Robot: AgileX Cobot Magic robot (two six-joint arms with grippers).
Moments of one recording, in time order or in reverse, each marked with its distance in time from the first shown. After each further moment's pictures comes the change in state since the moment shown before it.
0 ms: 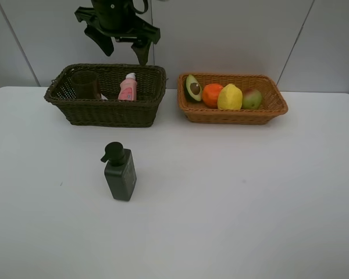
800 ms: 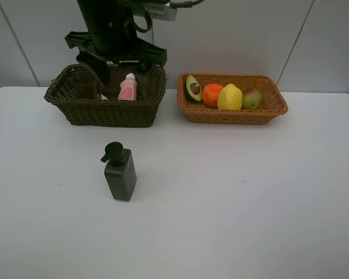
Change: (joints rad) left arm -0.125 -0.238 0.382 -0.031 0.000 -0.176; right arm 0.000 0.000 0.000 0.000 0.000 0.000
